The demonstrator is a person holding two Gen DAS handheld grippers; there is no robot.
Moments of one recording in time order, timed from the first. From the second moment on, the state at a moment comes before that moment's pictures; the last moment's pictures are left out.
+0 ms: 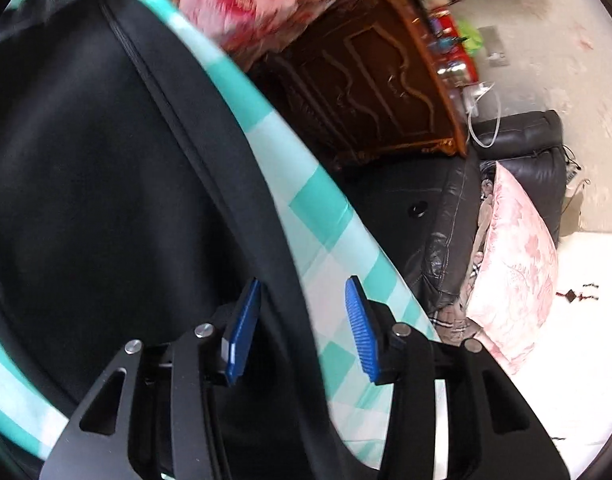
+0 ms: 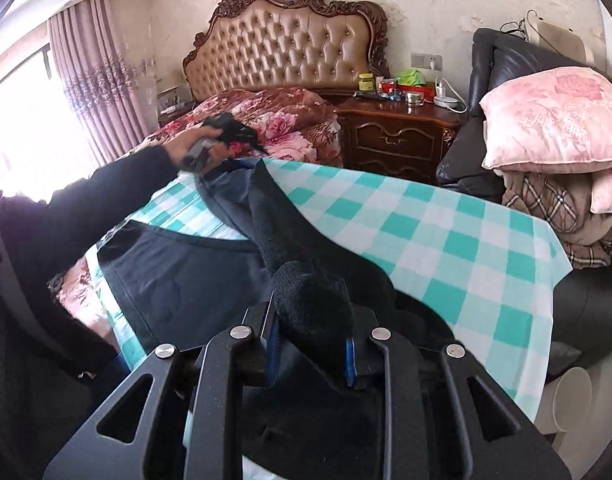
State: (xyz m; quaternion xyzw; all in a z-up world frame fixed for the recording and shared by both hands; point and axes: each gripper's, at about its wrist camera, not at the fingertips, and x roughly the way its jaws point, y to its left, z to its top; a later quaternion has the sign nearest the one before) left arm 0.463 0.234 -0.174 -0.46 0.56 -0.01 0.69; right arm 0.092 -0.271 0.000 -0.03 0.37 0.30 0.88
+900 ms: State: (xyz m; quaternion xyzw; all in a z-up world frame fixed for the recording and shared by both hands) left arm 0.060 0.293 -0.184 -0.48 0.49 -0.03 0.73; right arm 0.019 -0.416 -0.126 0.40 0.48 0.08 0.77
